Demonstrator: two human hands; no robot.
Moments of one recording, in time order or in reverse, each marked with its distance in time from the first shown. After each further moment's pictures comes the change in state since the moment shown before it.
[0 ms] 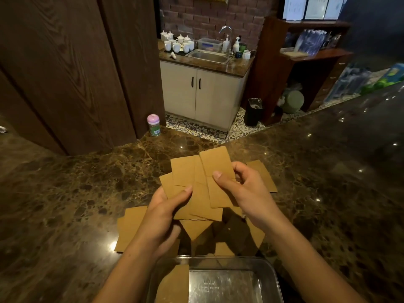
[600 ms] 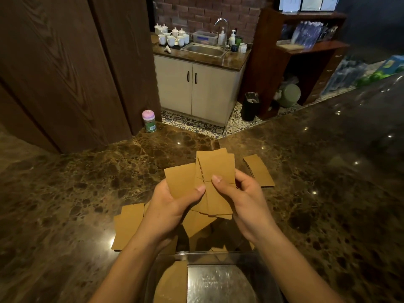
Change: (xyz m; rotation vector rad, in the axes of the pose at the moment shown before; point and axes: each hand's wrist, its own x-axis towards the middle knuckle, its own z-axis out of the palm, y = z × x) left_hand 0.007 -0.001 0.005 0.293 -0.083 0.102; right_hand -0.020 0.014 0.012 0.325 0.090 0.090
